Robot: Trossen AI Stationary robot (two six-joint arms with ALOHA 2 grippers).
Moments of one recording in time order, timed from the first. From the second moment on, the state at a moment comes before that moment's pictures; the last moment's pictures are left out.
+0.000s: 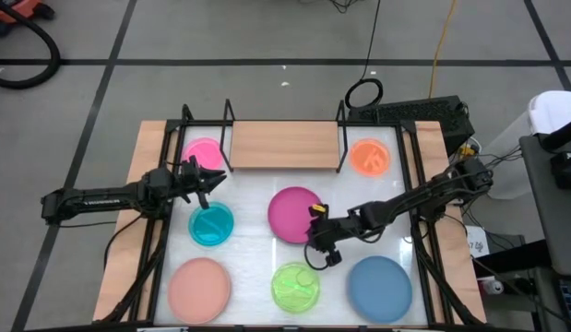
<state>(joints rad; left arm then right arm) 0.19 0.29 0.01 0.21 -0.13 -0.19 0.31 1.60 0.90 -0.09 0.13 -0.14</state>
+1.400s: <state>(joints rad) 0.19 0.29 0.01 0.21 -0.13 -0.19 0.27 1.82 0.96 -0.02 0.13 0.05</state>
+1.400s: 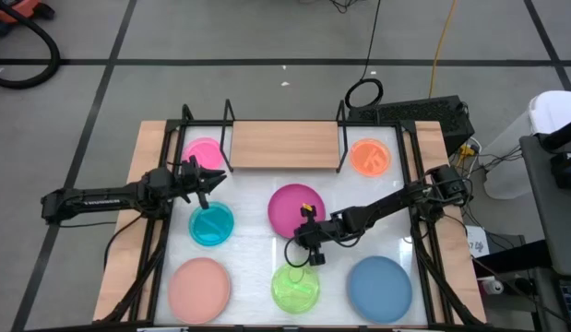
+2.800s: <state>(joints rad) 0.19 0.29 0.01 0.21 -0.13 -0.19 0.23 1.71 0.97 0.09 0.13 -0.07</state>
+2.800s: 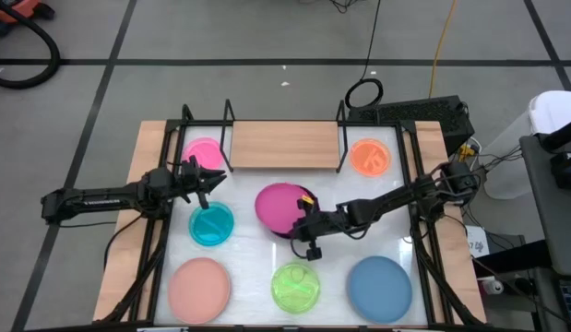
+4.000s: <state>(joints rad) 0.19 0.29 0.01 0.21 -0.13 -0.19 -0.27 2.02 1.43 0.02 -0.01 -0.43</state>
